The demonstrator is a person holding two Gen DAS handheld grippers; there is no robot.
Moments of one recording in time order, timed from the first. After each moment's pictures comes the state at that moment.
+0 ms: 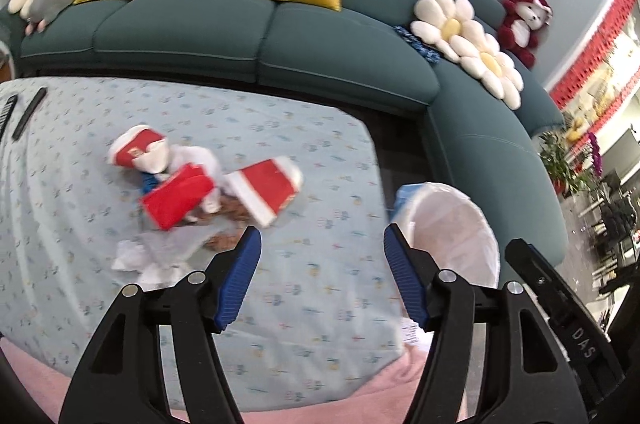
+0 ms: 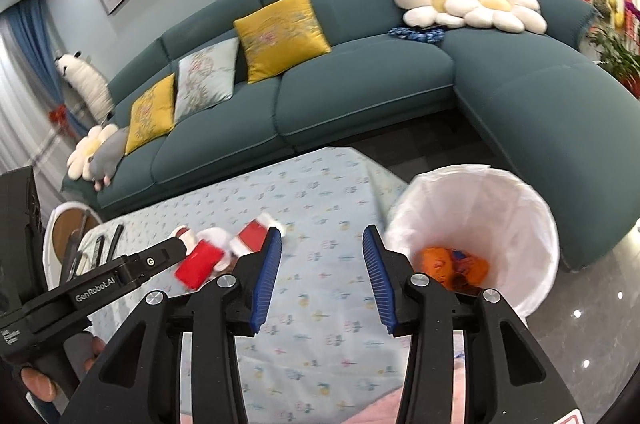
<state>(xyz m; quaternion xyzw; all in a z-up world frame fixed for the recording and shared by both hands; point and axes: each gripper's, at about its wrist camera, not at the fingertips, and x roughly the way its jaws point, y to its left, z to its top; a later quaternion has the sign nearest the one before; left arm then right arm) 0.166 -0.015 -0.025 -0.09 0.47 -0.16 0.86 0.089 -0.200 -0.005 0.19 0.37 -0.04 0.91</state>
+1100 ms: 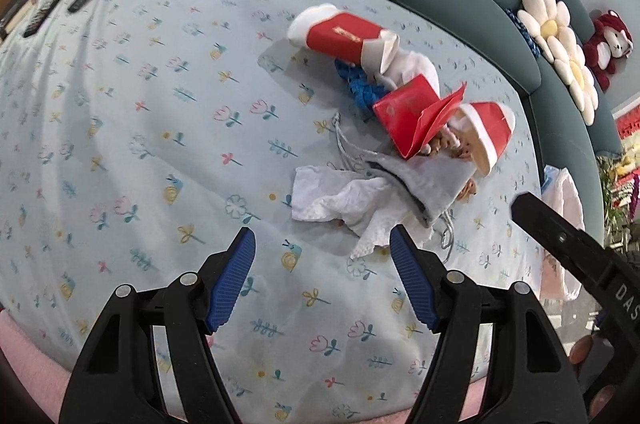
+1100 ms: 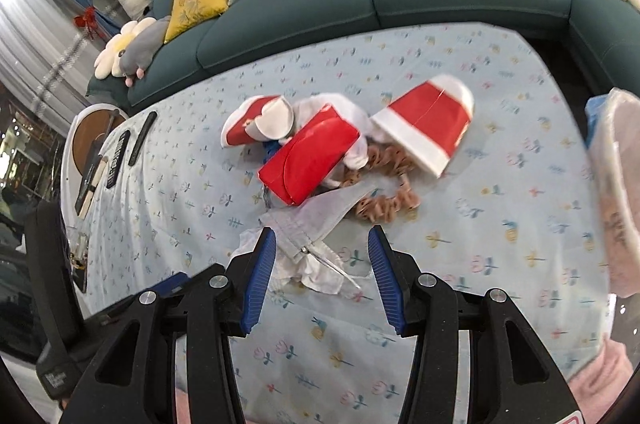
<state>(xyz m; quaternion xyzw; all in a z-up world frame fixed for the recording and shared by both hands) 0.190 0.174 -0.170 -0.13 0.57 -0.06 0.81 0.186 -0.004 -0.125 0.18 0.52 0.07 0.84</state>
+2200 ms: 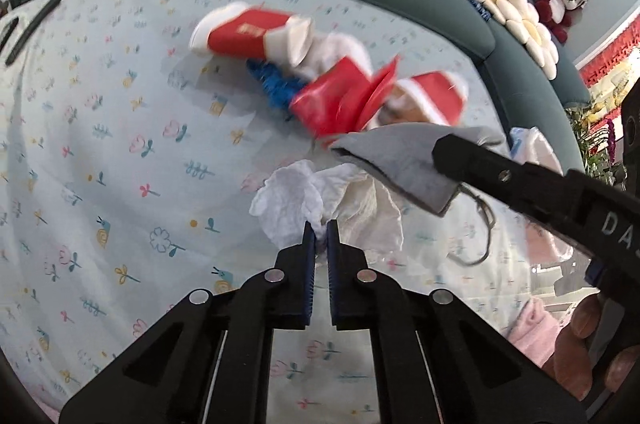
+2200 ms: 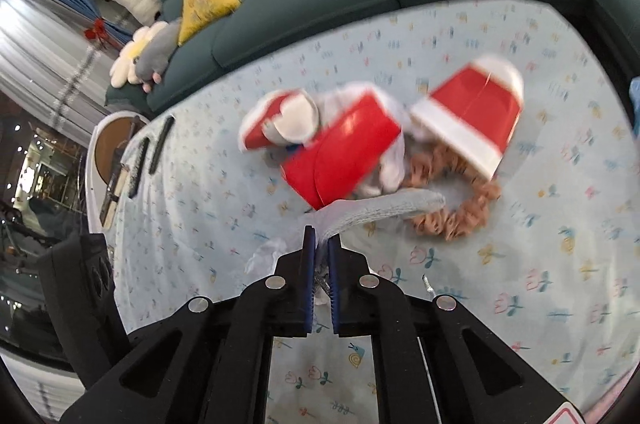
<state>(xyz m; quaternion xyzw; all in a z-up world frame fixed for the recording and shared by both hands) 0.197 0.128 -0.163 -0.09 0.55 -0.16 0.82 0.206 -0.002 -0.121 0.22 0.50 0.11 0.83</state>
